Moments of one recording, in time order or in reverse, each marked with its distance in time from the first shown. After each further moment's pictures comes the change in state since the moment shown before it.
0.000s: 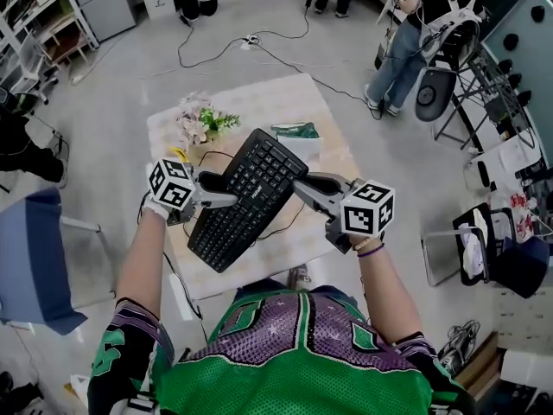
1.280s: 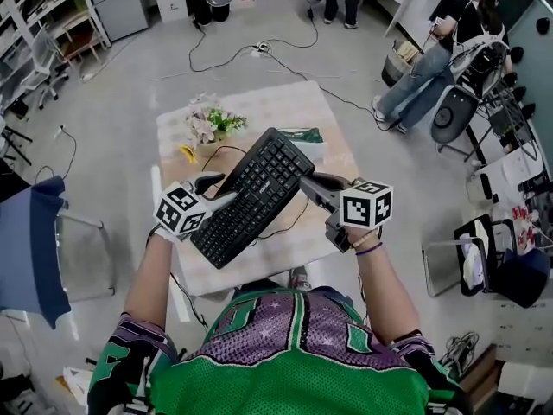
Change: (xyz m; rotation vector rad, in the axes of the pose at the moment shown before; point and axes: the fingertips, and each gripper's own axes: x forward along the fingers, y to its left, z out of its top) left arm -0.025 -0.001 -0.004 0.151 -0.077 0.544; right arm -0.006 -0.014 -0.008 0.103 0.026 -0.079
